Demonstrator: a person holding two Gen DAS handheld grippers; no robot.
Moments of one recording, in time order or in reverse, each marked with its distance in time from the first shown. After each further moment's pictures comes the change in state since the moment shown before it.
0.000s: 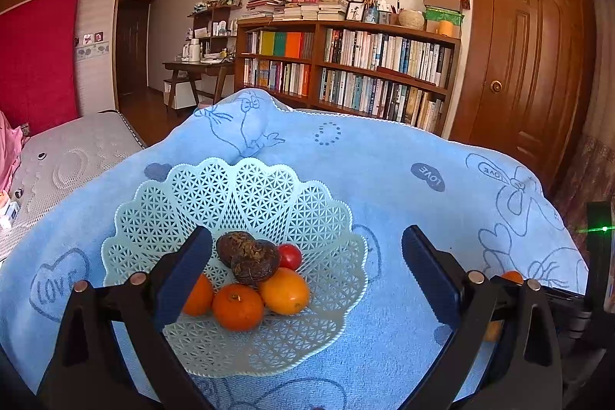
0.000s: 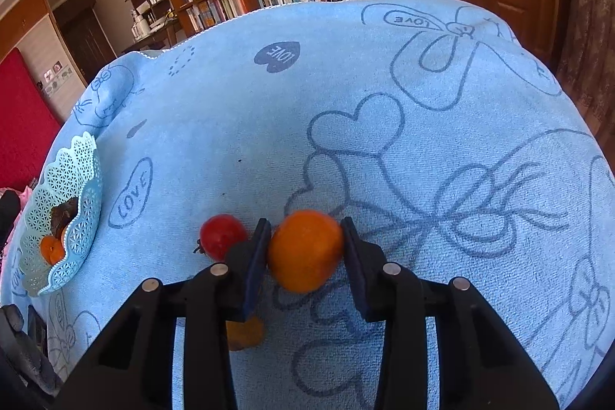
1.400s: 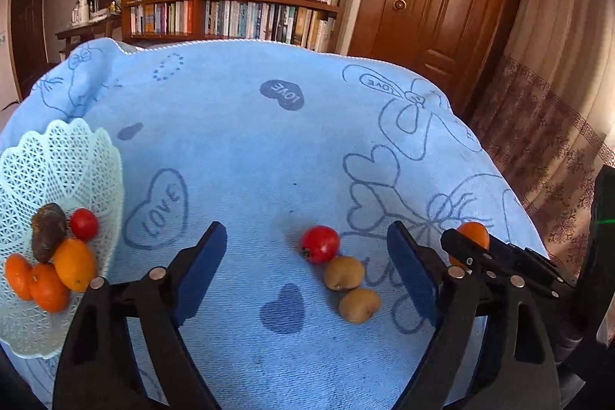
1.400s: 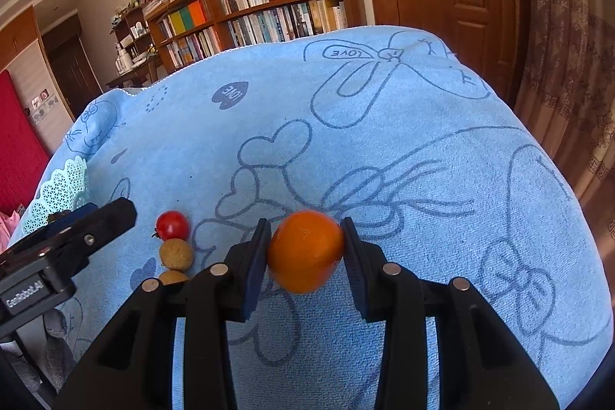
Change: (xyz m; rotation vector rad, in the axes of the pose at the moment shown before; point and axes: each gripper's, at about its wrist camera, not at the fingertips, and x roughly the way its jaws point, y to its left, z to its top) left arm 0.048 -0.126 -0.022 0.152 0.311 -0.371; right arm -0.054 -0.054 -0.021 0.050 -0.142 -0.070
